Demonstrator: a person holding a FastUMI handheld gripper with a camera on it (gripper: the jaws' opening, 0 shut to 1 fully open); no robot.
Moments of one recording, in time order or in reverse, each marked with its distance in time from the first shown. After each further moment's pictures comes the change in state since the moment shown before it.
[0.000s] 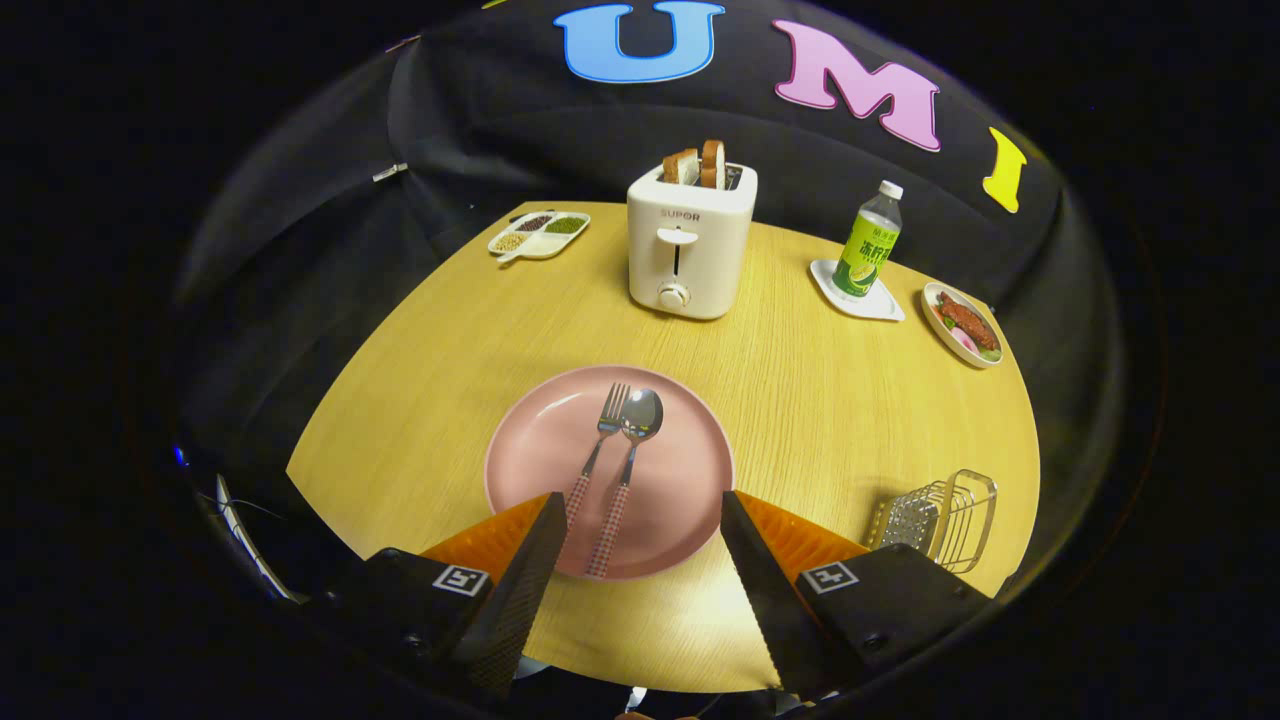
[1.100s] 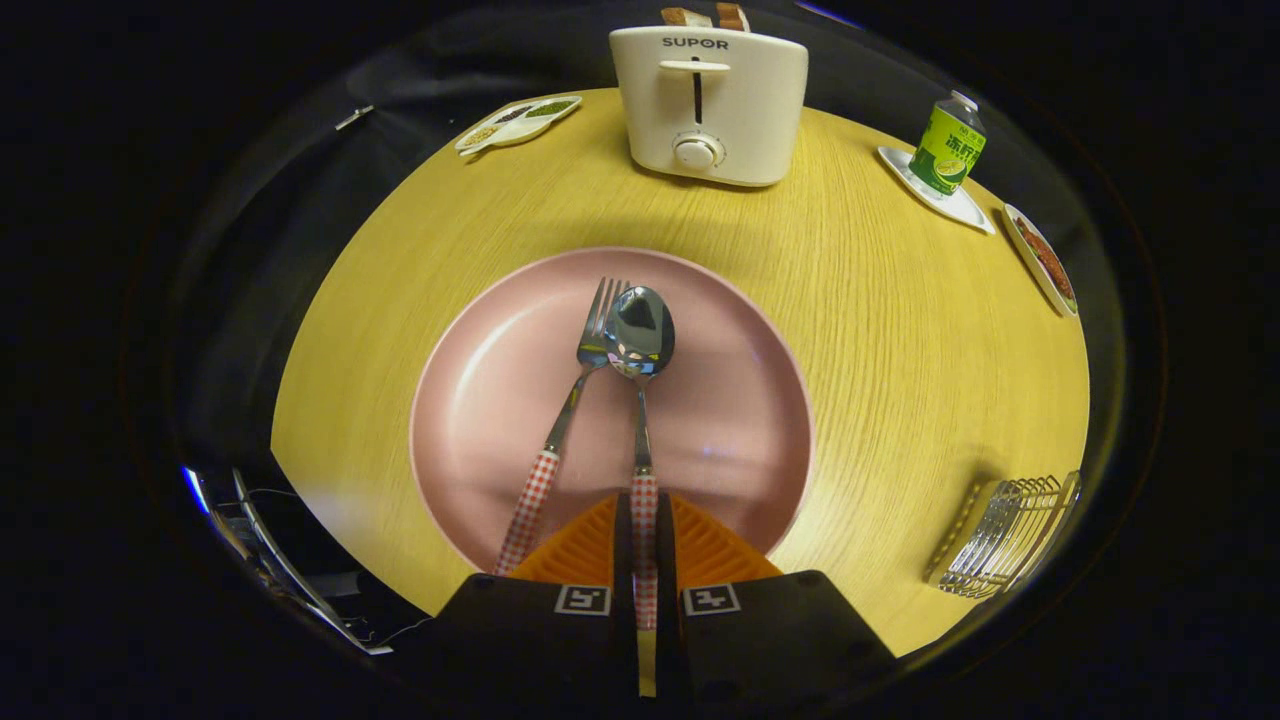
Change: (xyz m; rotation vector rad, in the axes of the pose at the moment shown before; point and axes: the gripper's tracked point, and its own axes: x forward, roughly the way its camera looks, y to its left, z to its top) arm 0.077 0.002 -0.045 0.046 0.319 0.105
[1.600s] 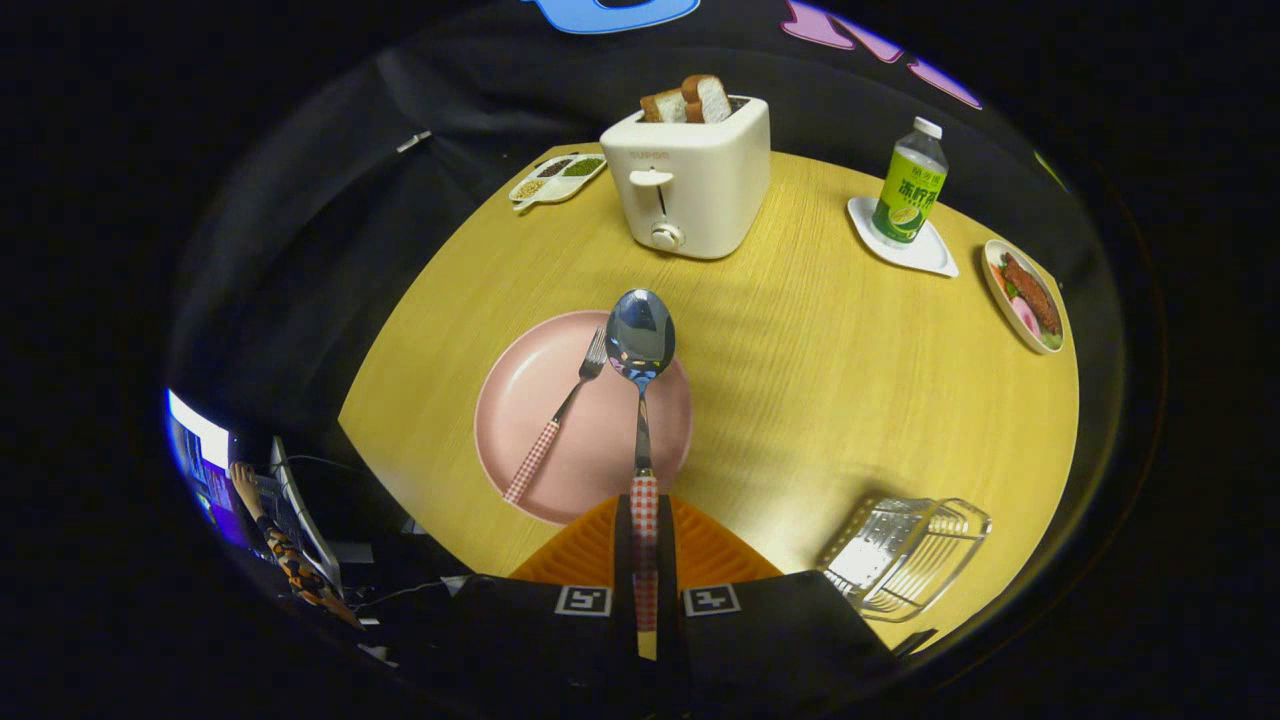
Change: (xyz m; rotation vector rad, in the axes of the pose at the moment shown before) arm -0.133 -0.066 0.006 -0.120 -0.073 0.134
